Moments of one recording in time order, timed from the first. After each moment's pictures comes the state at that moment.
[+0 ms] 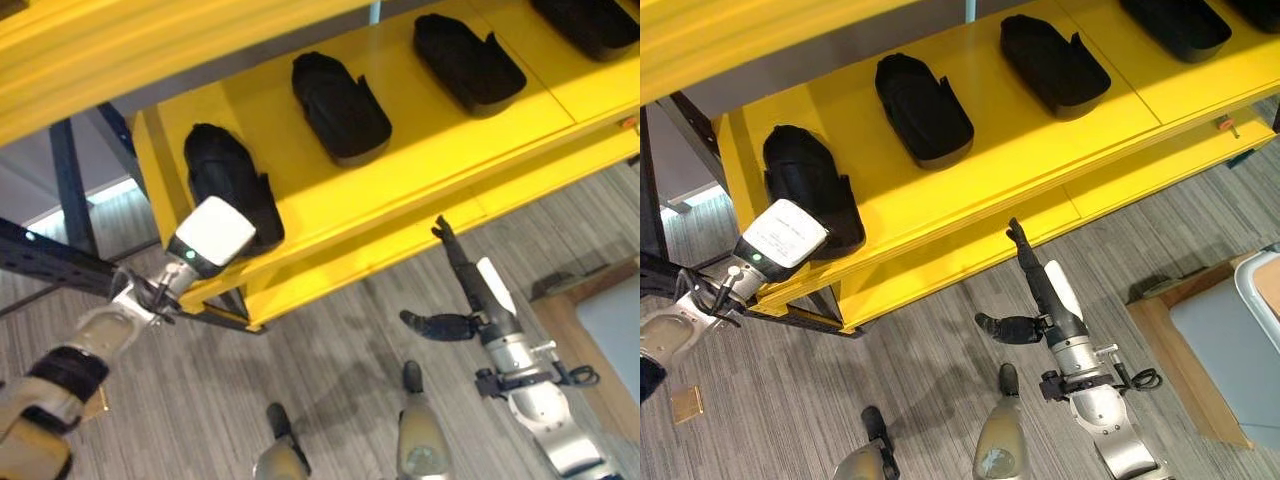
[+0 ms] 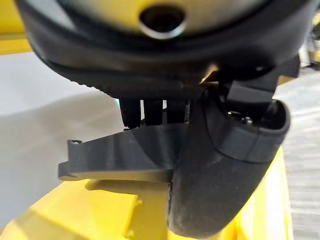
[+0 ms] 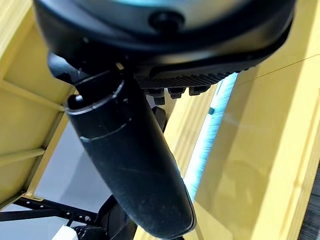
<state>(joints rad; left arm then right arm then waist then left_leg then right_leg) -0.51 1.03 -0.54 0.42 1.06 -0.11 0.54 0.10 -0.59 0.18 -0.15 -0.04 -0.30 -0.18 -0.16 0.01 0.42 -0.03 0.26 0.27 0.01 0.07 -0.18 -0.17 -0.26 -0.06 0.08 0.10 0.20</state>
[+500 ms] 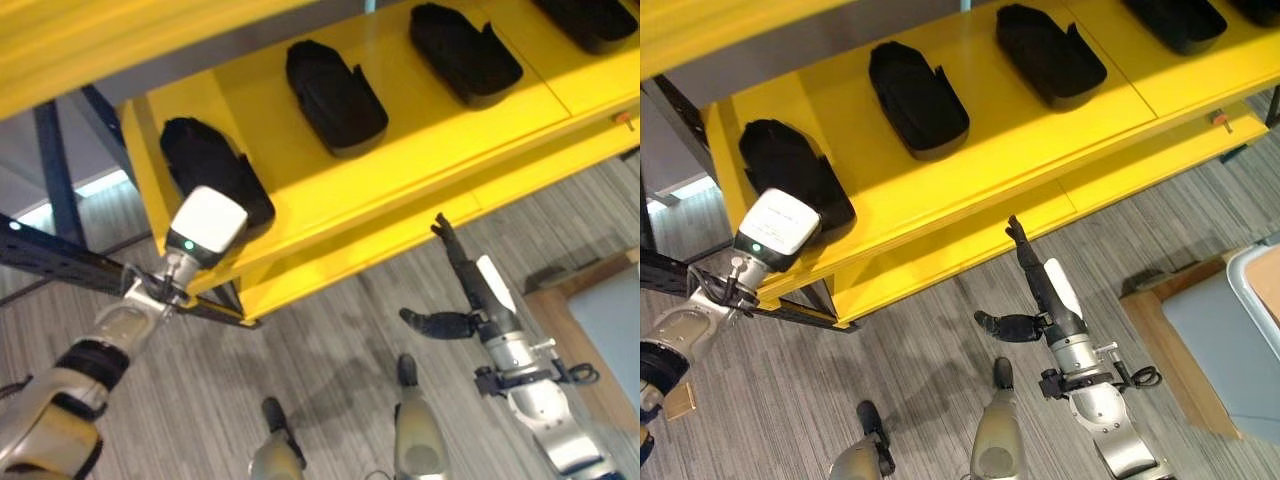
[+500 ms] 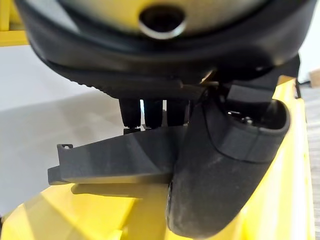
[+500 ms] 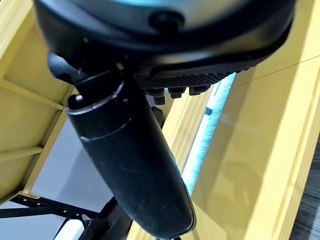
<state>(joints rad) -0.67 0.94 -0.63 0.59 0.99 -0.05 0.56 0.08 -0.60 0.19 -0.15 -0.04 -0.30 -0.18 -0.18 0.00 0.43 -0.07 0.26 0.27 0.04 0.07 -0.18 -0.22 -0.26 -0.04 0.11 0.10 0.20</state>
